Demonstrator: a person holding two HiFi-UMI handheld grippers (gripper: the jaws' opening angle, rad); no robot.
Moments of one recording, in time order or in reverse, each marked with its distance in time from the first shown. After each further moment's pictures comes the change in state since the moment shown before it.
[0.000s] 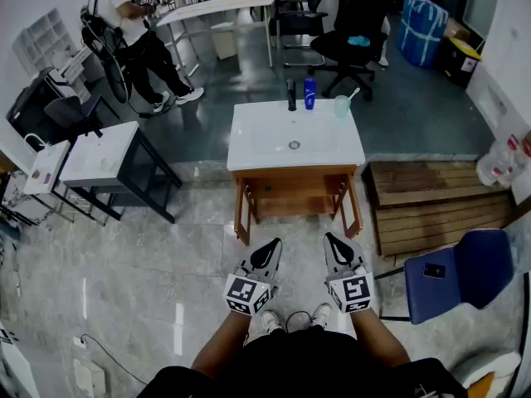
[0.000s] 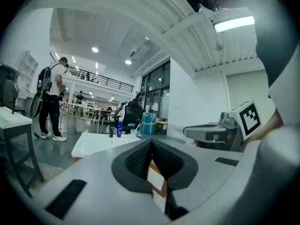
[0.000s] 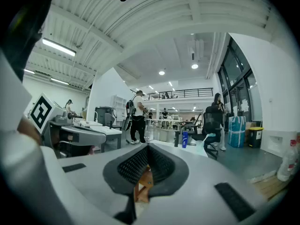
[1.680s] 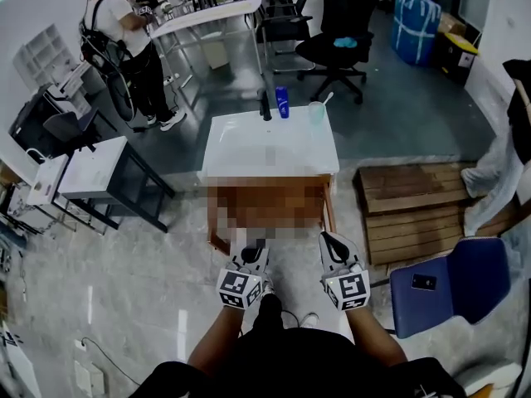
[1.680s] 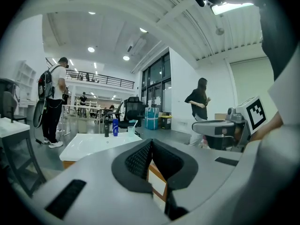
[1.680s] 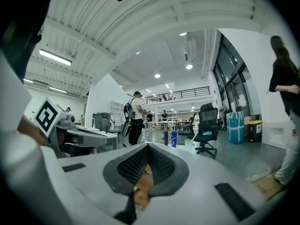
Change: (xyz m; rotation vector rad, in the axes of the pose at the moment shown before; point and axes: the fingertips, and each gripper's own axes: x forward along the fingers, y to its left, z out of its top) left arm 0.107 -0.049 -0.005 0.061 0.063 0.070; right arm -0.020 -0.127 -0.025 0.067 -0.046 0.014
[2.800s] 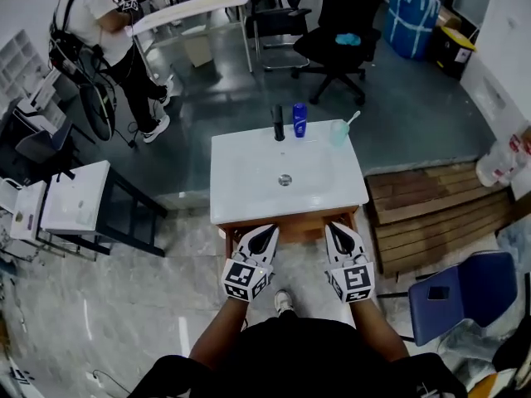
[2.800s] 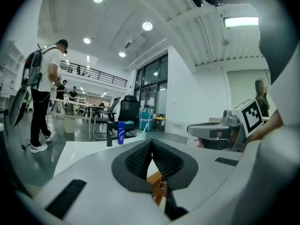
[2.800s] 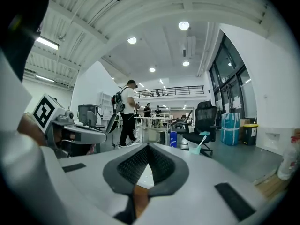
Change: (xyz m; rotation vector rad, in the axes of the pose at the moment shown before) left arm 0.123 0.192 0.028 -0.024 -0.007 -0.160; right arm 0.224 -0.013 0.013 -0.027 0.066 -0.125
